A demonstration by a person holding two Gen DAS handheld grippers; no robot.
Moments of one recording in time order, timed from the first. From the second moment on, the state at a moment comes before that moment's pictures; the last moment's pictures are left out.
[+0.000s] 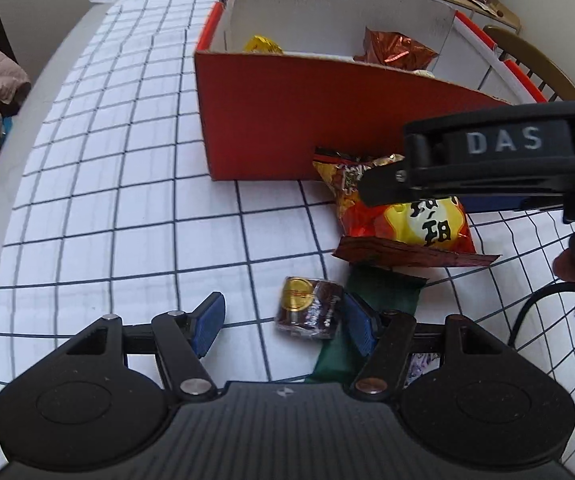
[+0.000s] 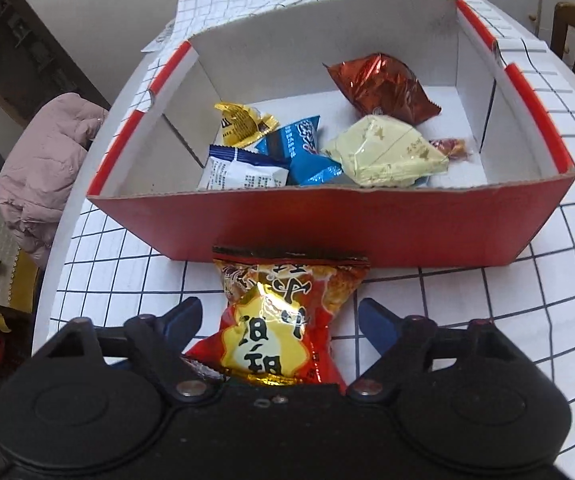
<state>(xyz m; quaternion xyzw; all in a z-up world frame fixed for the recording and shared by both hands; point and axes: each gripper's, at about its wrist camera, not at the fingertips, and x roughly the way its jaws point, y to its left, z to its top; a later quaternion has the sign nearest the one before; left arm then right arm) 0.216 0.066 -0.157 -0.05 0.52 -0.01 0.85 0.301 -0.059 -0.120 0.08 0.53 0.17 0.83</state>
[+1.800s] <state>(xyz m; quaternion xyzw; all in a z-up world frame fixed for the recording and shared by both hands) 0.177 0.077 -0.036 -0.12 0.44 0.04 0.89 0.244 -0.096 -0.006 0.07 0.45 0.23 0.86</state>
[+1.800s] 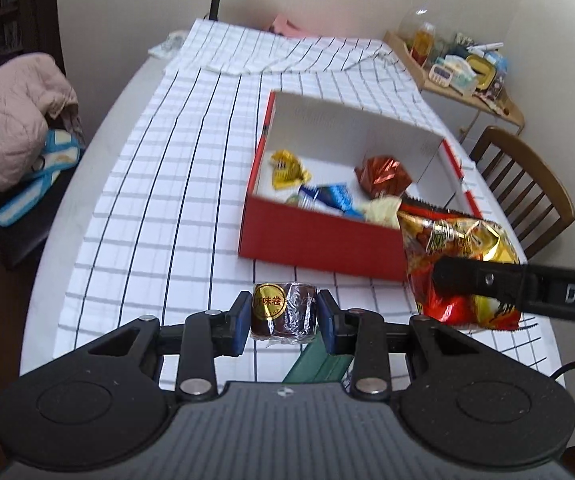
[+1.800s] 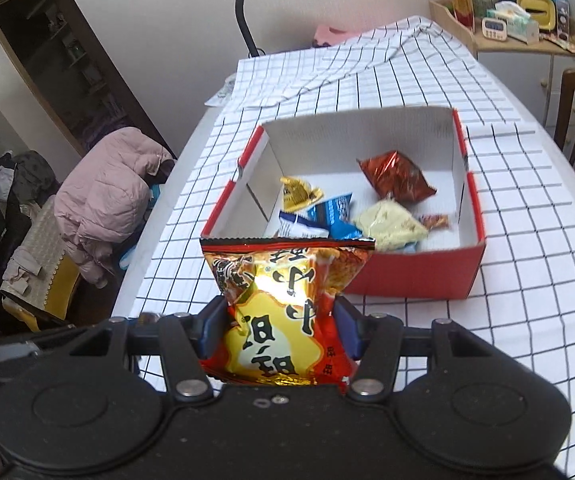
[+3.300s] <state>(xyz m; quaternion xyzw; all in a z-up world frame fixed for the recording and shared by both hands) 0.368 0.055 -0.048 -0.06 0.47 0.04 0.88 0.408 -0.109 -0.037 -0.01 0.46 0.22 0.86</state>
